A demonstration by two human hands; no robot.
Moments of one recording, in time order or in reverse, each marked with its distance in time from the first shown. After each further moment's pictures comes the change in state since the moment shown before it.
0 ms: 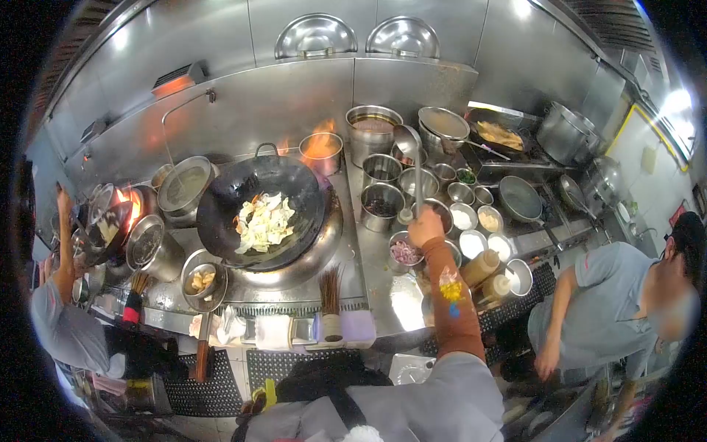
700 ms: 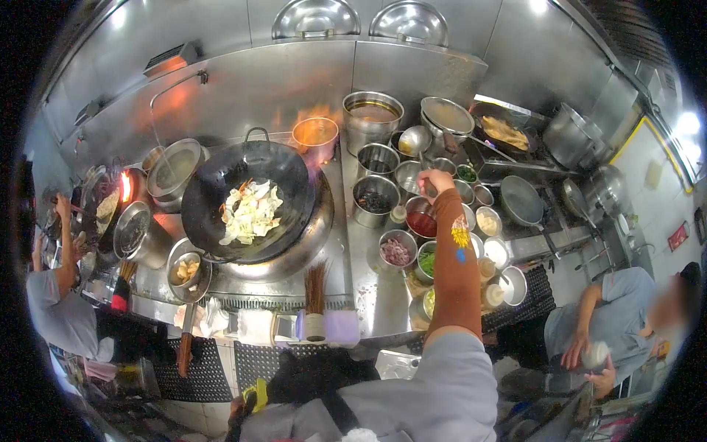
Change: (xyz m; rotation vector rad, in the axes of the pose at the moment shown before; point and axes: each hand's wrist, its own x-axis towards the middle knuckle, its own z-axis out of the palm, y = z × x) left_hand -0.036 0.027 0.011 -0.065 -0.010 -0.064; right_hand 0.146 0.061 -0.005 1.088 -0.315 0.704
